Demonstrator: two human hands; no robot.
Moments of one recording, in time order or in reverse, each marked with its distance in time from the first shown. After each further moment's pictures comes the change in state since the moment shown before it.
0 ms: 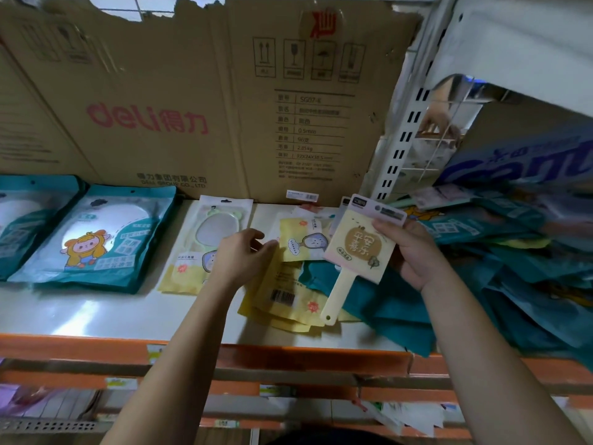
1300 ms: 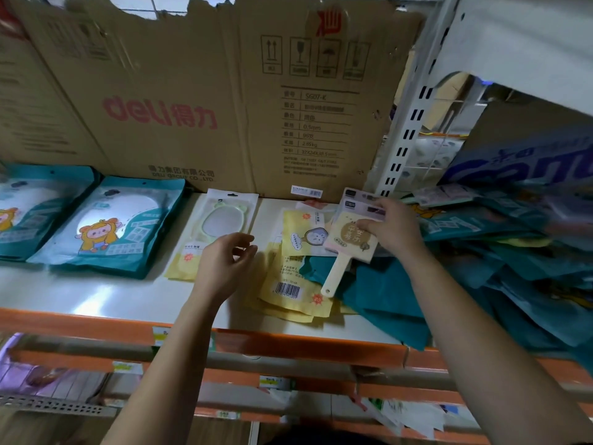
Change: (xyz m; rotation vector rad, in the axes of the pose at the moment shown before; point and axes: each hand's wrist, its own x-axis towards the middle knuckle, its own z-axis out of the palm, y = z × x) left_hand -0.037 -0.026 -0.008 -0.085 0.168 0.103; right_hand 0.036 0.000 0.012 -1.045 0.182 -0.236
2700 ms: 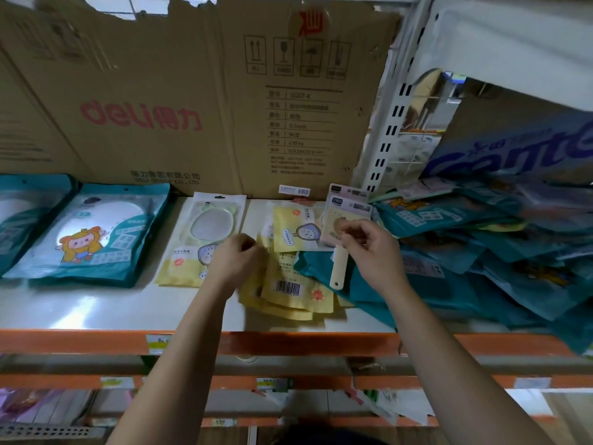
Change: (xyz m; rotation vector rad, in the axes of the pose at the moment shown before) left_hand 0.010 0.032 0.008 -0.074 -0.211 -0.245; right_hand -0.071 0.005 0.022 0.344 0.056 -0.142
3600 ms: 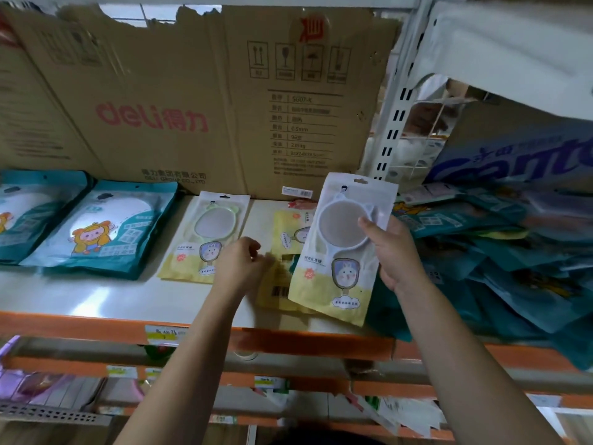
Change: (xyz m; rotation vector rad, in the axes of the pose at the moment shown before) left_hand -0.014 0.004 0.016 0.148 0.064 -0.013; right_hand 0.013 -0.019 -0.024 0.553 0.016 0.305
